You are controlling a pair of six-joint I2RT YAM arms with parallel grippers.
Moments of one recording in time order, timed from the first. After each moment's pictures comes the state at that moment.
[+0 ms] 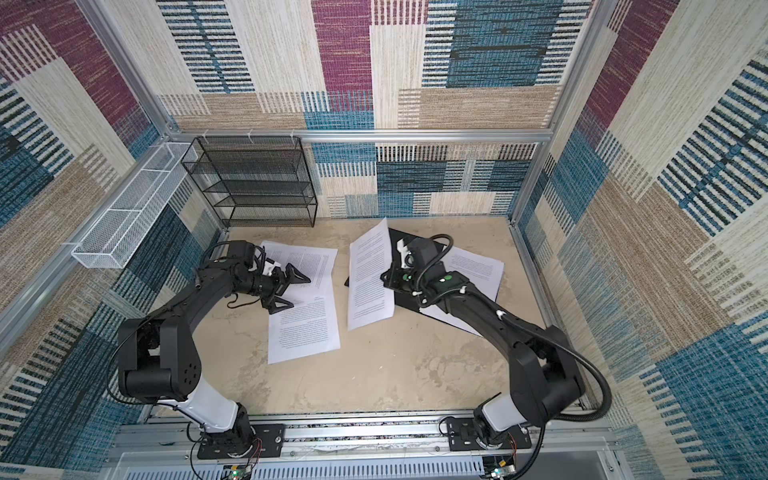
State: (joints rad) left arm 0.01 1.64 1.19 -0.79 0.74 -0.60; right arm 0.42 1.43 1.07 -0.27 -0.34 0.68
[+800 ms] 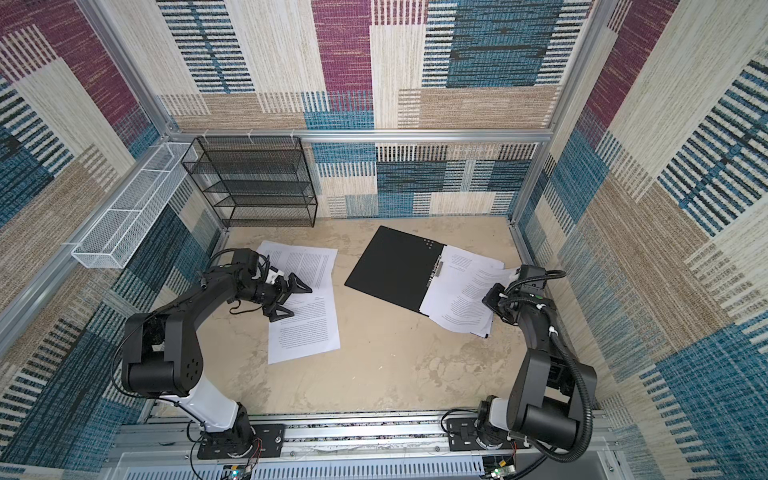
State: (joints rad) left arm 0.01 1.67 1.12 -0.77 0.74 -0.52; right arm -0.36 1.35 0.80 -0.46 -0.36 0.37
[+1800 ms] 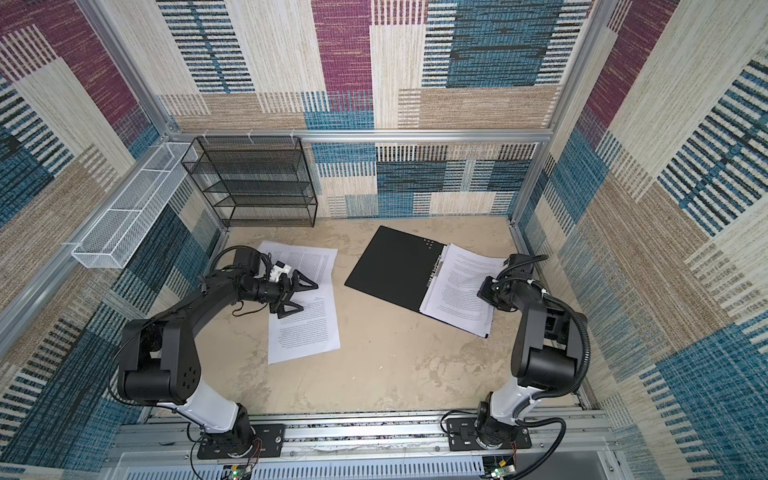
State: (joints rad) left arm -0.03 1.62 1.08 -0.64 0.90 -0.53; right arm -0.30 1.64 0.96 -0.40 -0.30 0.25
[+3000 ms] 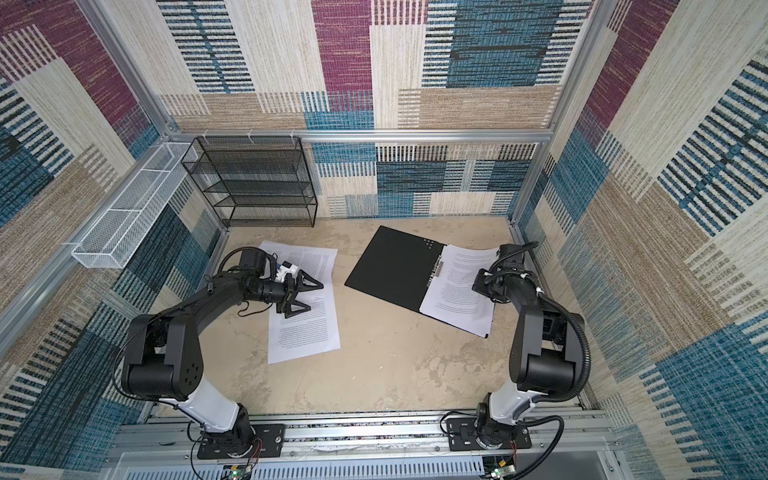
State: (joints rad) left arm -0.05 1.65 1.06 -0.58 0.95 -0.55; right arm -0.22 1.62 1.03 -0.45 -0.20 0.23
